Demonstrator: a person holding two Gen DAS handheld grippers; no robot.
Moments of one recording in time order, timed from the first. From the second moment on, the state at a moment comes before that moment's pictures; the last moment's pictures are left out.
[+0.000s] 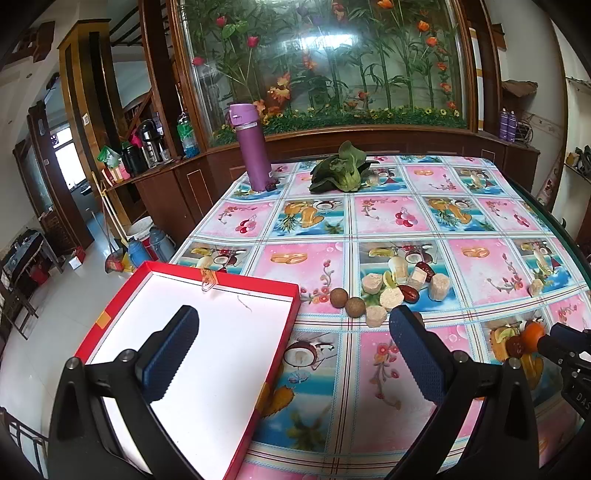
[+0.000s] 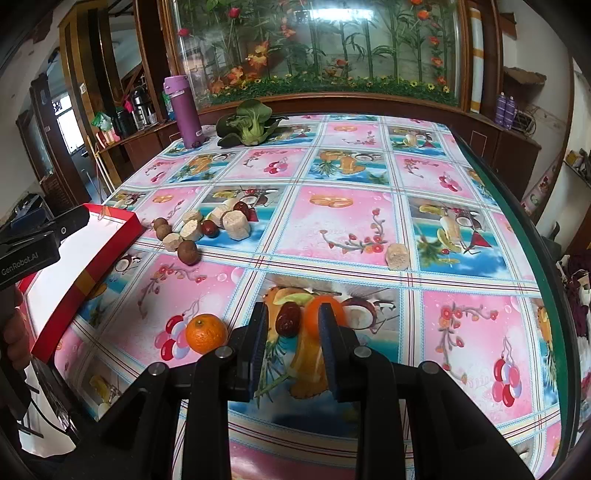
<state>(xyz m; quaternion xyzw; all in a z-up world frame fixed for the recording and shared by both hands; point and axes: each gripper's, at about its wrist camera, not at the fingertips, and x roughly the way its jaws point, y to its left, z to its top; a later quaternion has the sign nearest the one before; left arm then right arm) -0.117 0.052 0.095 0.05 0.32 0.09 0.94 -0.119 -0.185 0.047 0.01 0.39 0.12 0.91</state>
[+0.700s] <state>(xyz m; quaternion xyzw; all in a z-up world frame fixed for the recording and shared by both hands) -0.113 0.041 0.088 0.07 0.32 0.08 0.94 -0.124 -0.204 0.041 0.02 0.39 0.10 0.91</state>
